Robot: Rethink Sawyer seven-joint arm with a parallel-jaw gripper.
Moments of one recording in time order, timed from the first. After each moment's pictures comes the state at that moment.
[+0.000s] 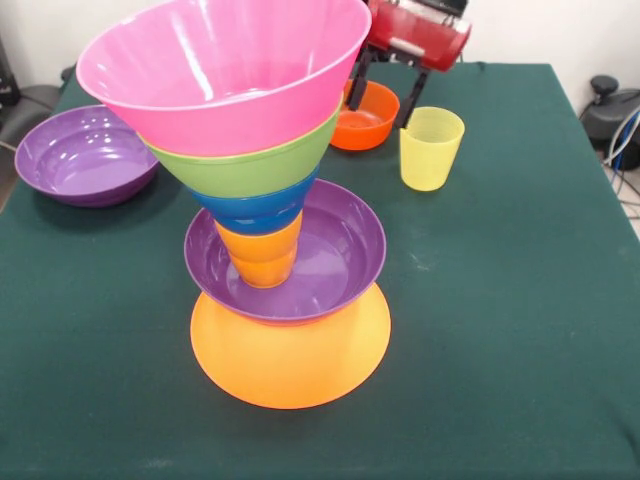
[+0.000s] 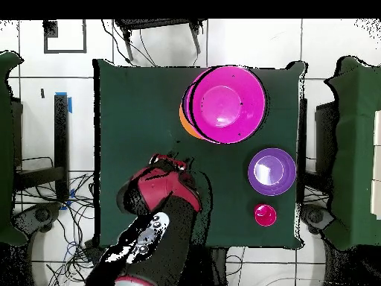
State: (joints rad) arm 0.23 -0.54 -0.39 1.71 -0.26 0.12 2.37
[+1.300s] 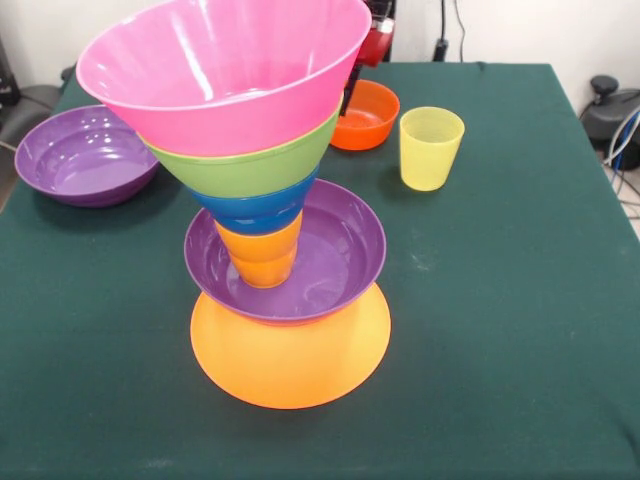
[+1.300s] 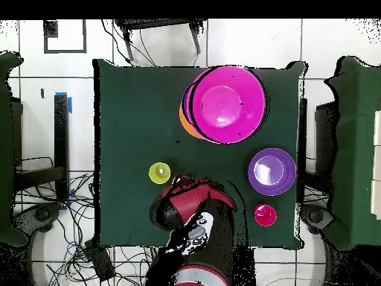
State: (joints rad) arm 0.00 -0.60 -0.24 1.81 -0.57 0.12 2.37
